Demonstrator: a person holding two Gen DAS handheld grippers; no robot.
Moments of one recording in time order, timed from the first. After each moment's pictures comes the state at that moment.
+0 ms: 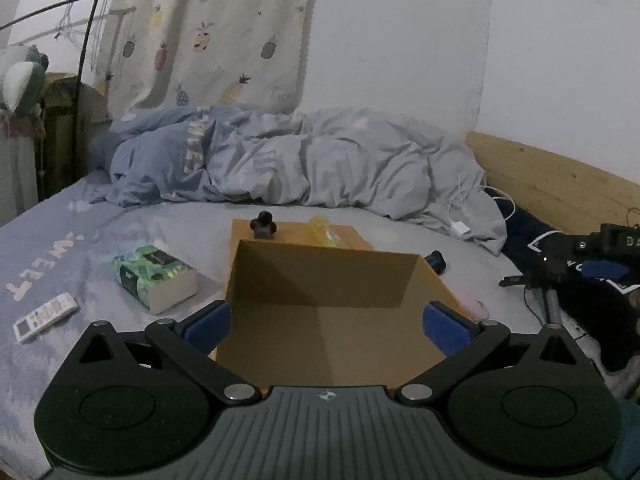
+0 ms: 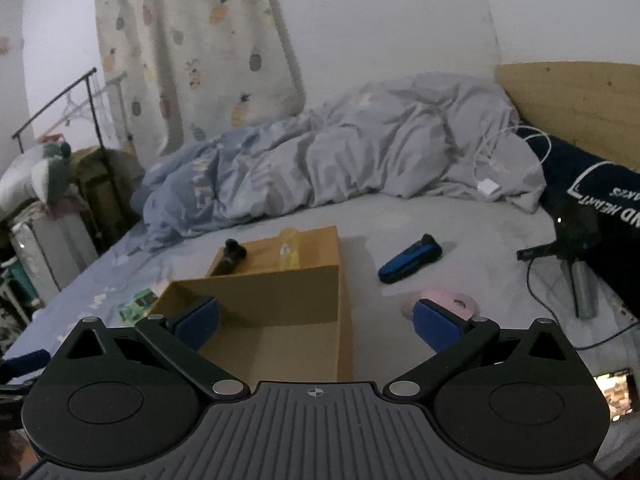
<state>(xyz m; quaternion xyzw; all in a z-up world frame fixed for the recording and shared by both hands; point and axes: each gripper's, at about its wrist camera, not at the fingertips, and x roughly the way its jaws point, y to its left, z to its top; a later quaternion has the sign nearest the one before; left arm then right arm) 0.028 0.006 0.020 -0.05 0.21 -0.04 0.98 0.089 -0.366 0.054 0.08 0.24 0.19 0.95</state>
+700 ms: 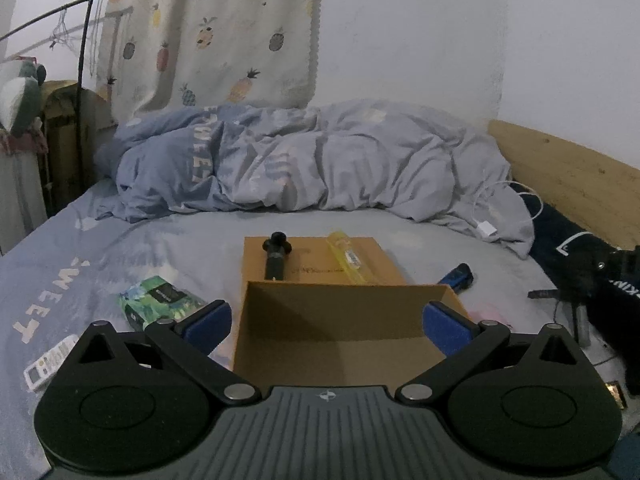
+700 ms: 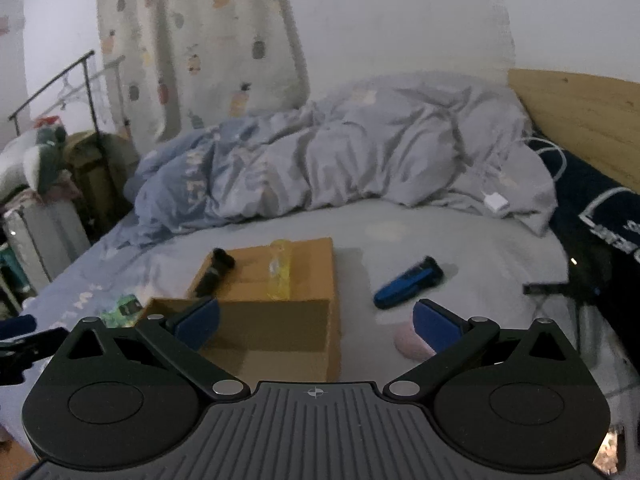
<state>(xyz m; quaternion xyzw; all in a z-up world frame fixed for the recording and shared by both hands) 0.099 0.002 0.056 -0.03 0.25 -0.01 0.97 0.160 -0.352 0.080 0.05 0.26 0.20 0.94</state>
